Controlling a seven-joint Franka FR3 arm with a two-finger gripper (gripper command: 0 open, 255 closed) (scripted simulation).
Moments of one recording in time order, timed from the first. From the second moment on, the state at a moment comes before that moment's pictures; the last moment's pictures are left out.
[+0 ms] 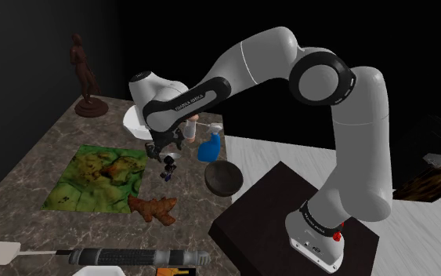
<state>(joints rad) 0.26 0.65 0.21 -1.68 -0.26 2.00 0.65</state>
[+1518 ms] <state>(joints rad) 0.26 0.72 0.19 -1.69 -0.28 2.08 0.66</state>
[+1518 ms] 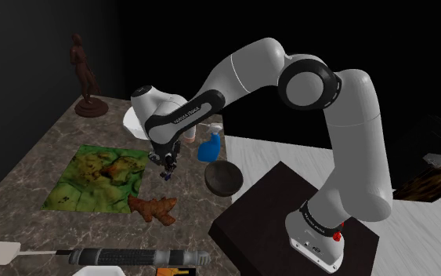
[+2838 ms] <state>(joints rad) 0.25 0.57 0.22 -1.68 -0.24 1.93 0.63</state>
